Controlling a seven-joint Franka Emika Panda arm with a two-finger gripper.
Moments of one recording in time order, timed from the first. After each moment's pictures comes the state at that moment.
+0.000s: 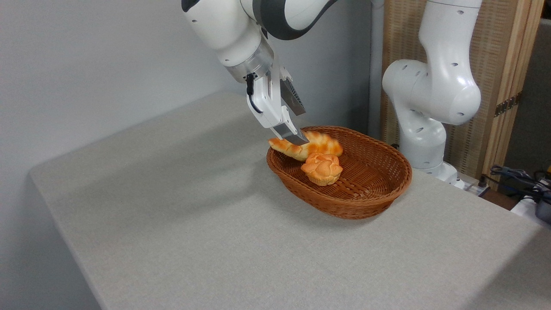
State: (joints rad) arm -0.19 -0.25 -0.03 -2.09 -0.15 1.35 1.33
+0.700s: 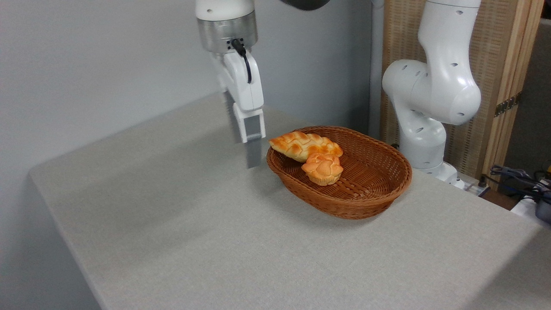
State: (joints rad) arm -0.19 -0.22 0.08 -1.96 -0.05 1.78 0.98
